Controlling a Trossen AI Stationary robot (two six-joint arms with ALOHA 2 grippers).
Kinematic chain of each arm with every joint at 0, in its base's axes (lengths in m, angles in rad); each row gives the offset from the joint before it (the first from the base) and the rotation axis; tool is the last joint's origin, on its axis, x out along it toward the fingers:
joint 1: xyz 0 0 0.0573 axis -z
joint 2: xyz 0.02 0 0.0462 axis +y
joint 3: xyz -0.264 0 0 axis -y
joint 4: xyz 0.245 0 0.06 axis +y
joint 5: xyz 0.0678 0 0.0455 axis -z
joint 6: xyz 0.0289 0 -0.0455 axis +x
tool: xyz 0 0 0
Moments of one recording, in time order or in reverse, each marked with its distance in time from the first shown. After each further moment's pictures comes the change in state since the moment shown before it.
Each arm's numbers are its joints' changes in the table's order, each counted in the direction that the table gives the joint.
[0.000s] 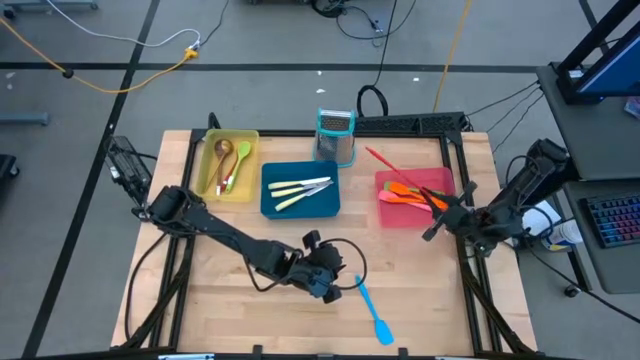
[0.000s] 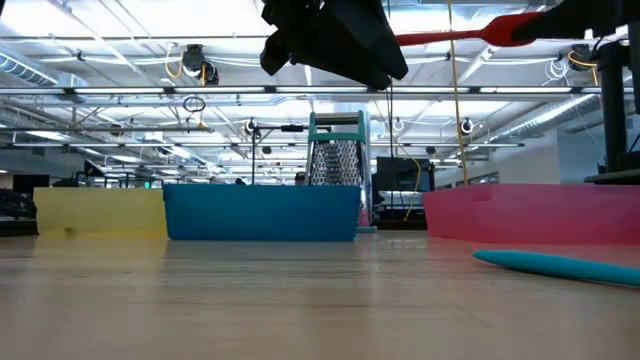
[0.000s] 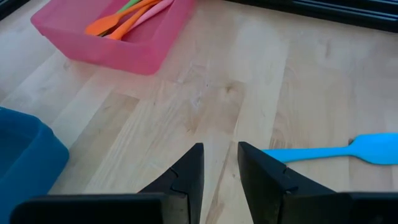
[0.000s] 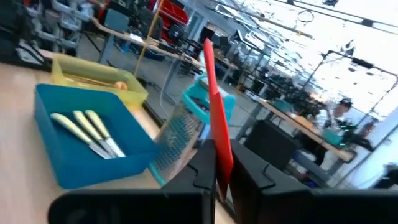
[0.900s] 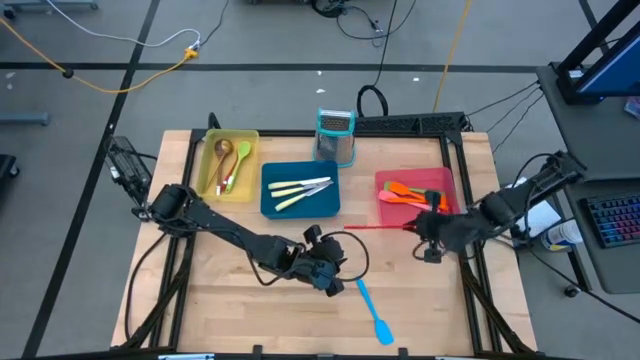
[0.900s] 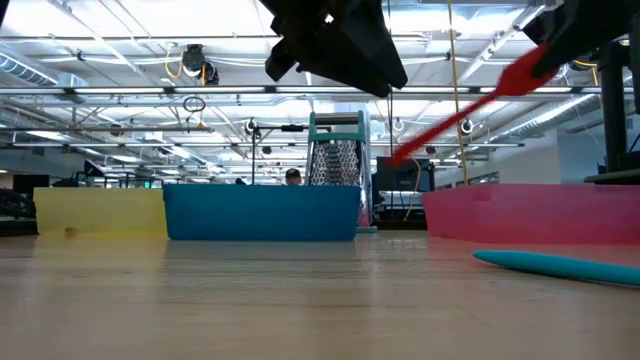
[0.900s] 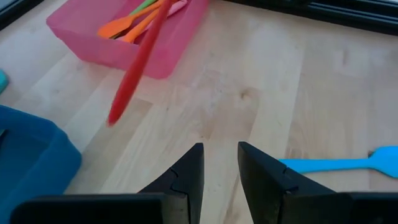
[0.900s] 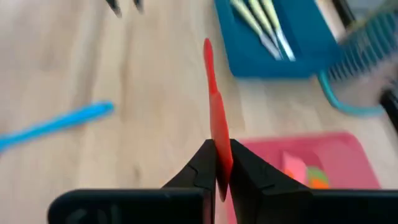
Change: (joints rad) left arm -0.037 0.000 0.000 -0.001 -0.002 0.005; right arm 0.301 0.225 0.503 1.519 -1.057 1.137
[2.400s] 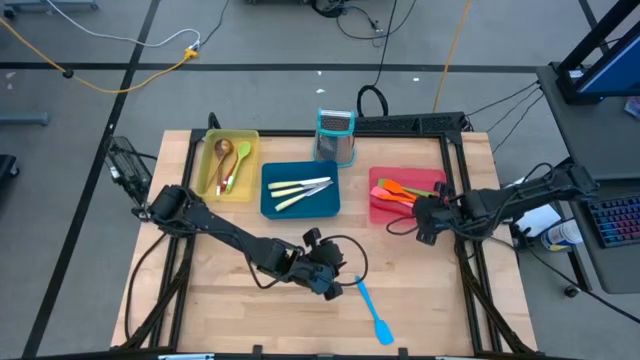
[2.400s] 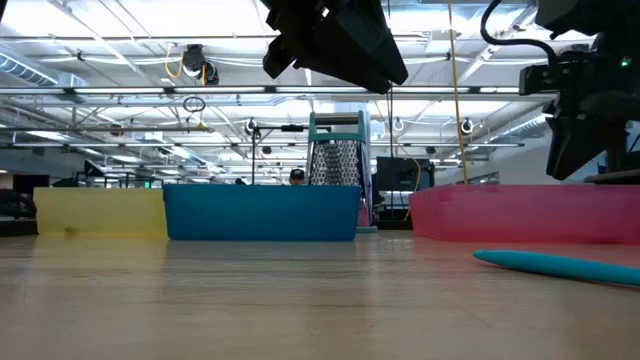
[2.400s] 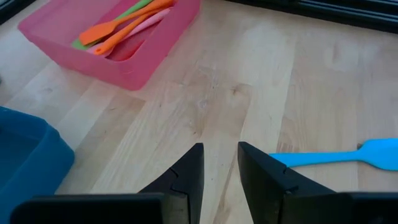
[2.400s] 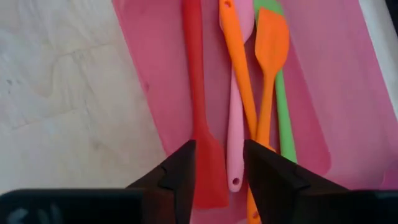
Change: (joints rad) left arm 0.020 0.000 0.000 0.001 0.002 -0.001; right arm 0.304 0.038 -0.207 0.181 -0.089 0.160
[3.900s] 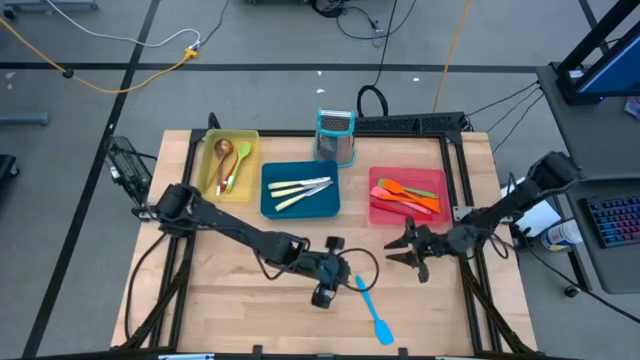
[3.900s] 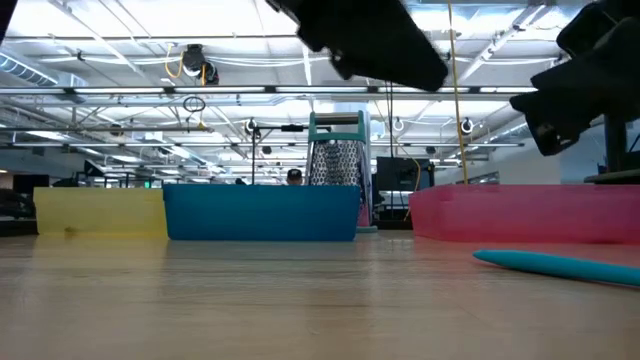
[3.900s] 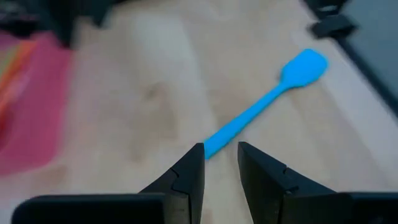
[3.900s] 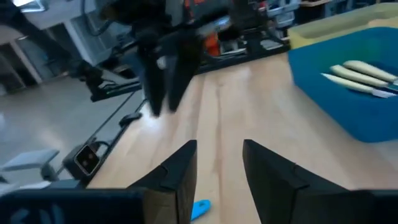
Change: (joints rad) left arm -0.054 0.026 -0.001 -0.095 0.407 0.571; right arm -0.367 0.193 -0.551 -1.956 0.016 -0.135
